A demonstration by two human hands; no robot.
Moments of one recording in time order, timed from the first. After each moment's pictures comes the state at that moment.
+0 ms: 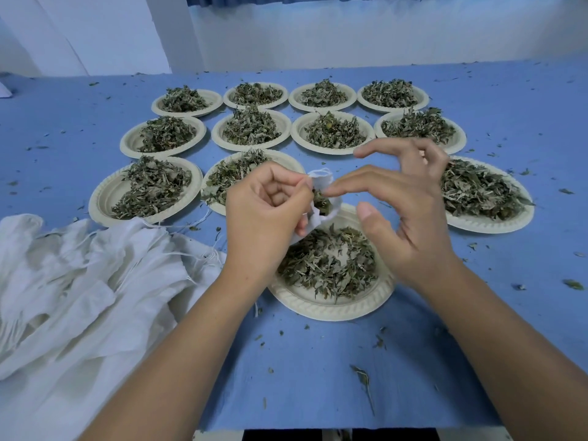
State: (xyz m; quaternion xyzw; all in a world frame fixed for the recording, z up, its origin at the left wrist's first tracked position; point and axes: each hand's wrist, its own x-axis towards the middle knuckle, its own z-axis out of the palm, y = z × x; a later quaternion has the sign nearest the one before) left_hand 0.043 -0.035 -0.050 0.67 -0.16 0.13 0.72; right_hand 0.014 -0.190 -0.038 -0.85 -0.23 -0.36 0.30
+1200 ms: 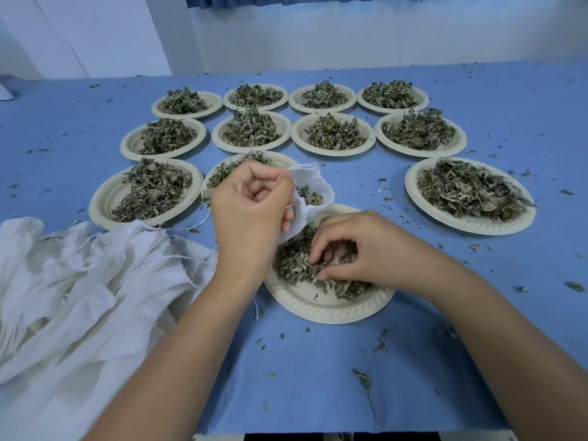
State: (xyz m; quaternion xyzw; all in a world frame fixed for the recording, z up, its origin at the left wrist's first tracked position) left_hand 0.048 -0.032 -0.048 0.65 -0.09 0.17 0.74; right_hand 0.024 -0.190 -0.051 -0.90 -0.26 0.05 0.35
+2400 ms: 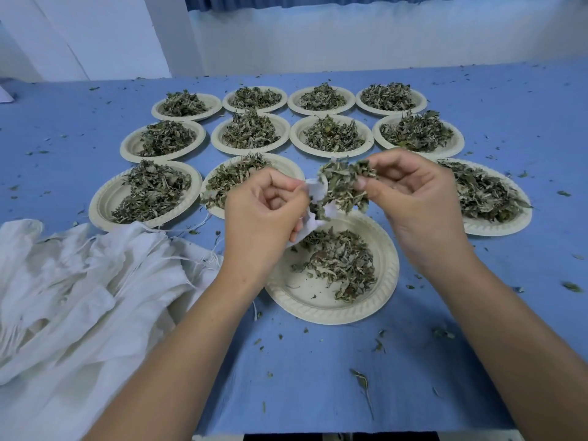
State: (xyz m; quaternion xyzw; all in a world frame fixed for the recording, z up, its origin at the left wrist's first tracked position) left_hand 0.047 -0.034 -0.049 0.69 -0.13 0.11 0.70; right_hand 0.022 -0.197 -0.035 -0.67 -0.13 -0.22 0.70
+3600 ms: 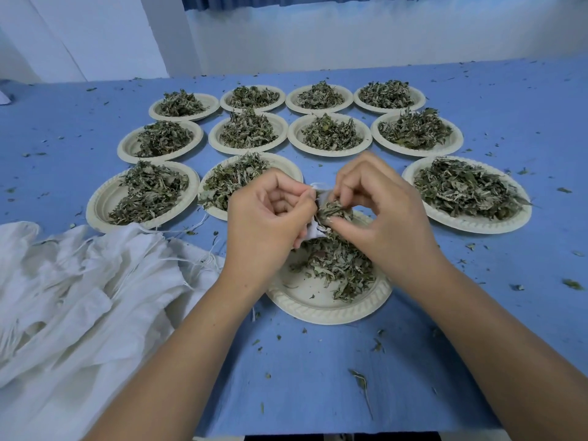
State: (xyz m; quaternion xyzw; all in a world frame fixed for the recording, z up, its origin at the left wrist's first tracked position) left_hand 0.043 -0.036 -0.052 0.70 -0.17 0.11 0.69; right_hand 0.021 -0.188 -0.047 -0.83 -0.23 -0.29 0.43
